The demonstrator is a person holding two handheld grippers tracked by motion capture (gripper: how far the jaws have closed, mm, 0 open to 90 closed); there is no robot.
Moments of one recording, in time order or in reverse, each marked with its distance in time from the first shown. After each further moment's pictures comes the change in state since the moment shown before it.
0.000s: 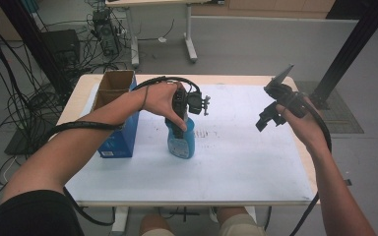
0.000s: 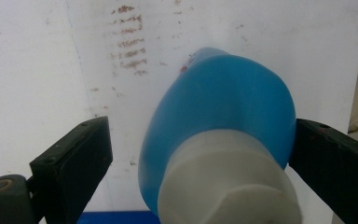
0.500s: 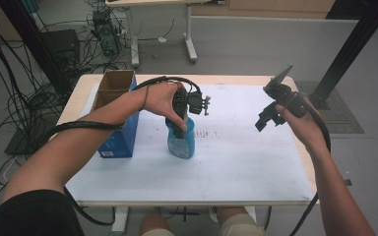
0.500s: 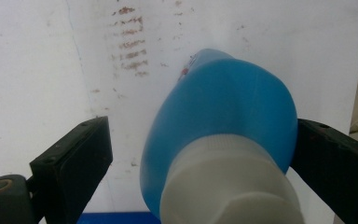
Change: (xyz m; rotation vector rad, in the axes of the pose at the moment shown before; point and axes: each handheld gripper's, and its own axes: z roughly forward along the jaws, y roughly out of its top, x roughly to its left) left arm 0.000 0.001 0.001 -0.002 0.001 0.003; right arm 0.000 0.001 0.001 0.001 0.001 0.001
